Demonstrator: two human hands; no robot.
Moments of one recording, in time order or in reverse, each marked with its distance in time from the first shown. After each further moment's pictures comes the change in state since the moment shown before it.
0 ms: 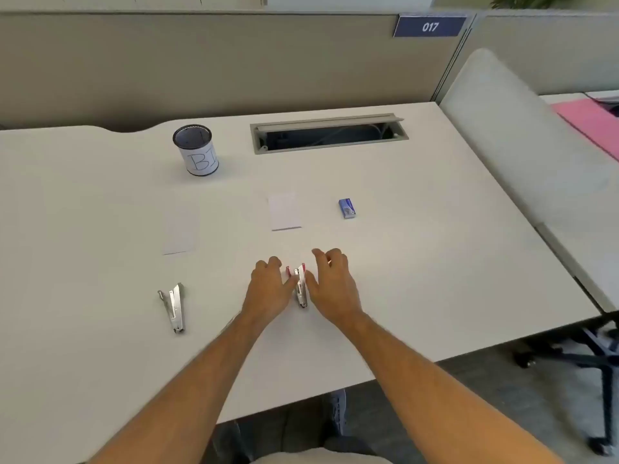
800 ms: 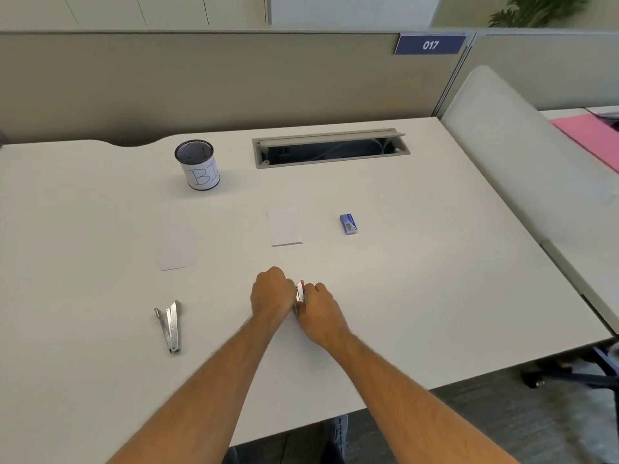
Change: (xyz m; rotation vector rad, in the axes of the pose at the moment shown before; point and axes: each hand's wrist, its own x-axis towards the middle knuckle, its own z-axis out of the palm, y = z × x) left_hand 0.025 0.027 0.003 0.070 0.097 -0.228; right_hand 0.003 -0.011 0.023 0.116 -0.233 0.130
